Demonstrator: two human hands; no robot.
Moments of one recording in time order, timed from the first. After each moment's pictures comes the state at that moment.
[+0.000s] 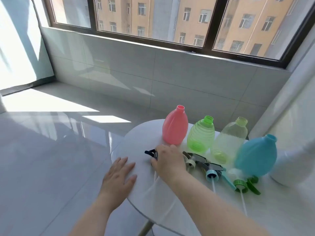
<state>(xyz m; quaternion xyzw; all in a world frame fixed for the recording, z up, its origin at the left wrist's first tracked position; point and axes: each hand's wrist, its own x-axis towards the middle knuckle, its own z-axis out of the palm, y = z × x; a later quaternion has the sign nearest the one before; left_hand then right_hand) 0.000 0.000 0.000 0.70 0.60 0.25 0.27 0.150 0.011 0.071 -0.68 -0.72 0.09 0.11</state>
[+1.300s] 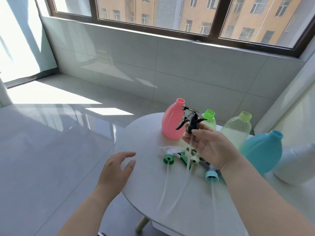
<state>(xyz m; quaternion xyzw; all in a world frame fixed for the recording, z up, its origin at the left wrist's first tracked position) 0.014 -0.002 0.028 0.66 0.58 0.39 0.27 0.244 0.005 0.118 -0.38 -0.32 0.66 0.56</state>
